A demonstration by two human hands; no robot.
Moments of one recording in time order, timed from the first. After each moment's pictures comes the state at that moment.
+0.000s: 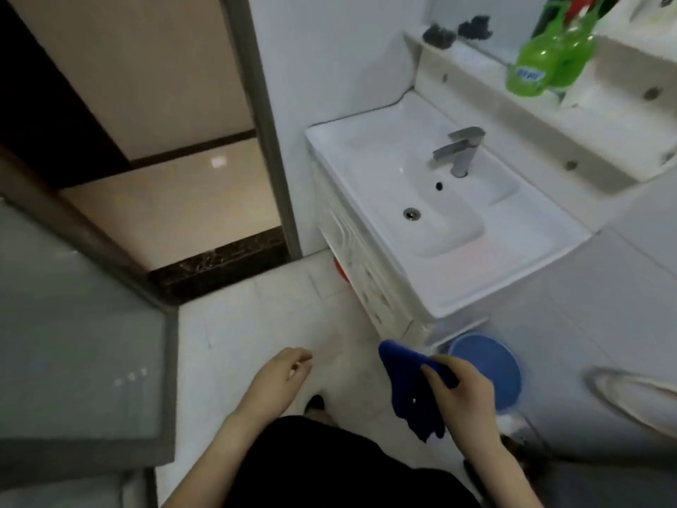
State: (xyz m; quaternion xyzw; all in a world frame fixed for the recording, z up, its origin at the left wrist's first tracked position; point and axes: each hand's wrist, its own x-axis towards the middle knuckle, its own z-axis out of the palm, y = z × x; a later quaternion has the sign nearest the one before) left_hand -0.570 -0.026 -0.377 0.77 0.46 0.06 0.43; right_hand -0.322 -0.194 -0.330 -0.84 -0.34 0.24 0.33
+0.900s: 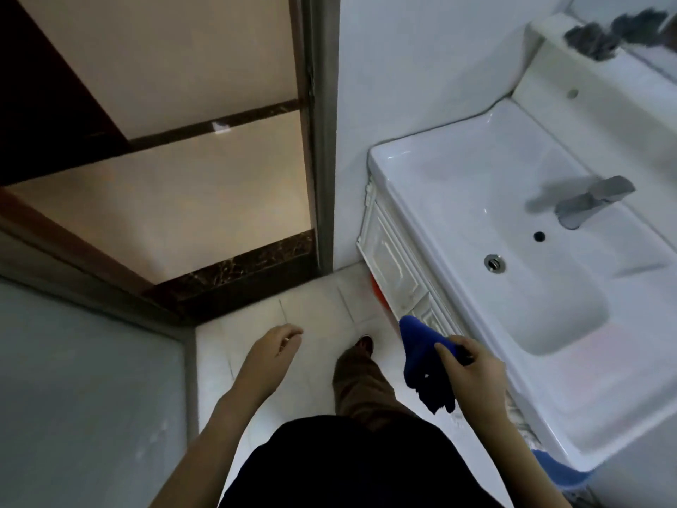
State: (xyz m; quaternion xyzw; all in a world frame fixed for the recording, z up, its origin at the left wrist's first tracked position) left_hand -0.608 0.337 -0.396 0.72 0.51 0.07 0.47; right_hand -0.335 0.167 -0.358 -0.87 -0.28 0.21 0.35
